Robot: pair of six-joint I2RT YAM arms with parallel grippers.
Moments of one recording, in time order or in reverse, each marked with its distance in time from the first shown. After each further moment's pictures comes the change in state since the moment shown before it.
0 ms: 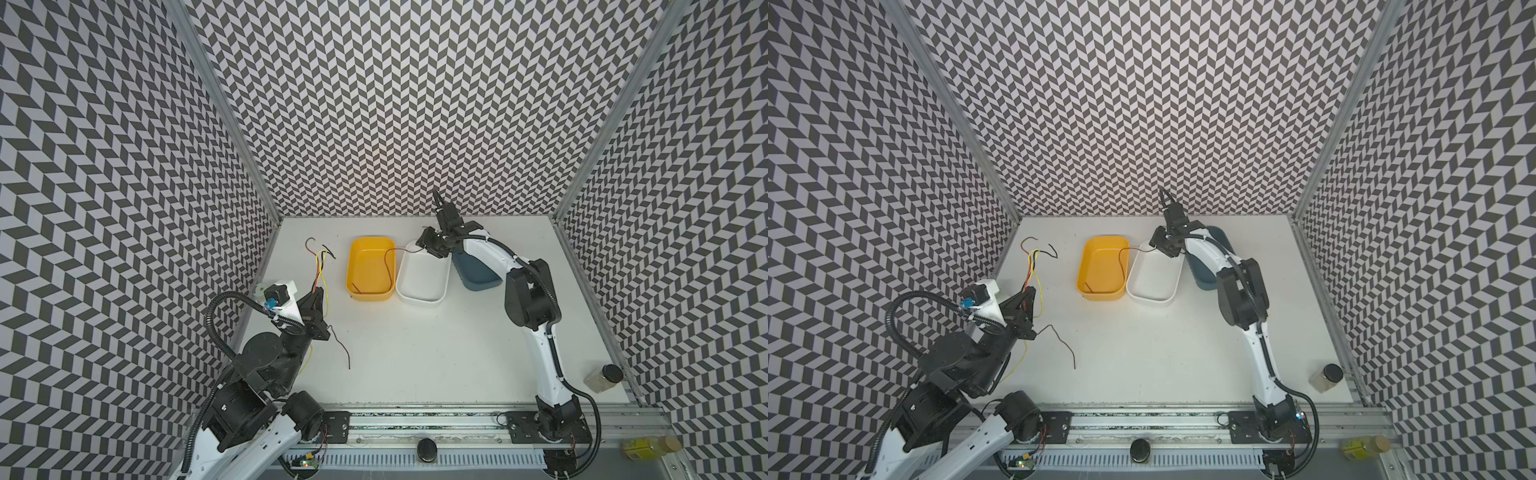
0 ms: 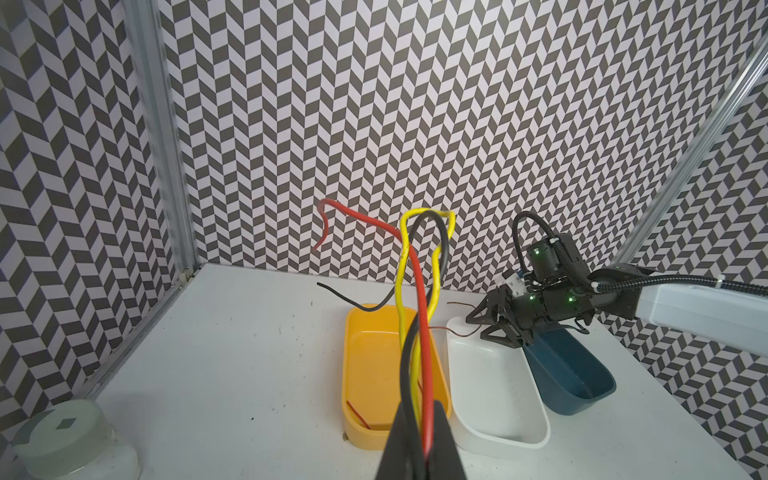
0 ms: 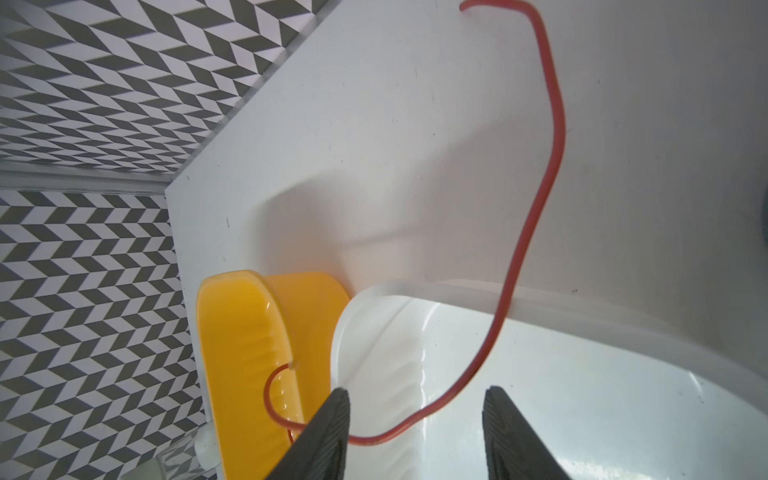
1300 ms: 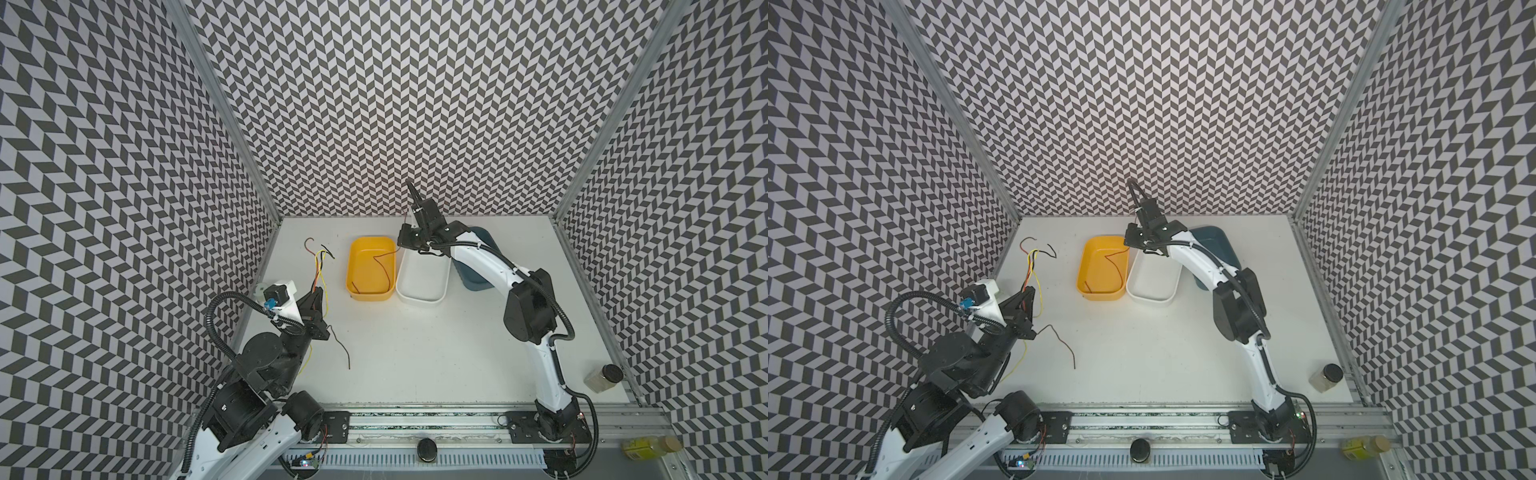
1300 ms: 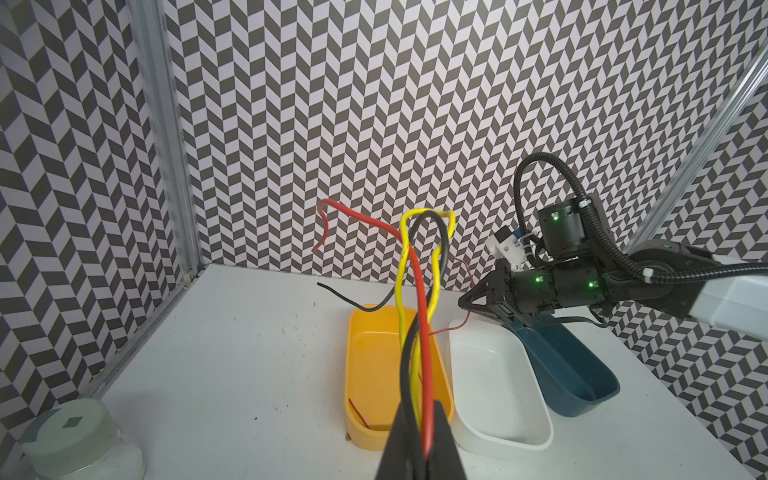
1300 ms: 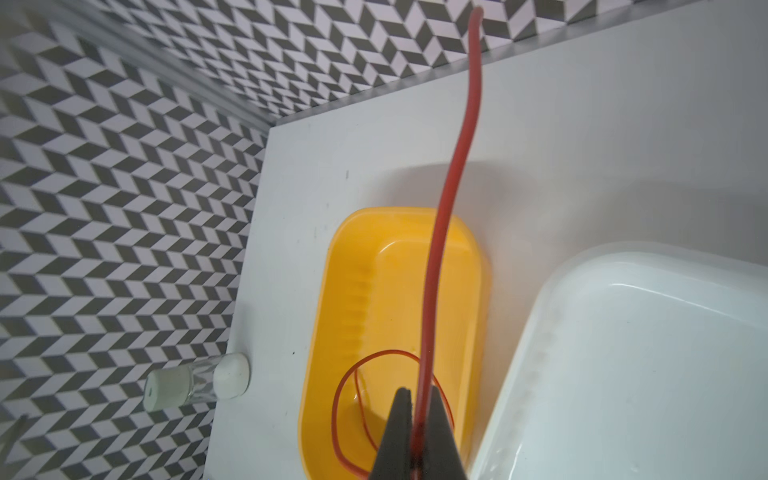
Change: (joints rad) left arm 0.000 -0.002 -0.002 0.001 -0.009 0.003; right arm 0.201 -0.136 0.028 0.035 0.123 -0.206
